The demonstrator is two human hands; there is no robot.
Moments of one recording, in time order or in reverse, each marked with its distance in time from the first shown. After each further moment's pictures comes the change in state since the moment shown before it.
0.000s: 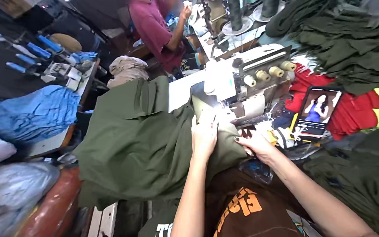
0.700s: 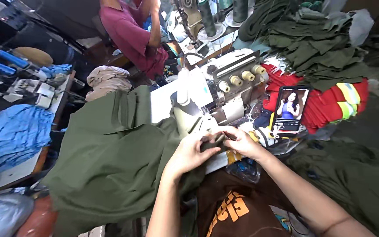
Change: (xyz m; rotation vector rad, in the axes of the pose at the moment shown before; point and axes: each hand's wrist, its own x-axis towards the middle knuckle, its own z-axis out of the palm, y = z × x) left_hand 0.019 0.016 -0.047 -0.458 -0.486 0.260; right_hand 0.007 -0.001 -0.019 -0.252 -0.151 -0.559
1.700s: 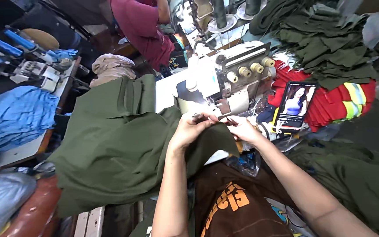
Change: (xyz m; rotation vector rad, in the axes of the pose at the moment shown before) left_hand 0.012 -0.019 -0.003 -0.473 0.196 0.054; right_hand 0.014 0.009 -0.005 -0.029 0.071 0.245
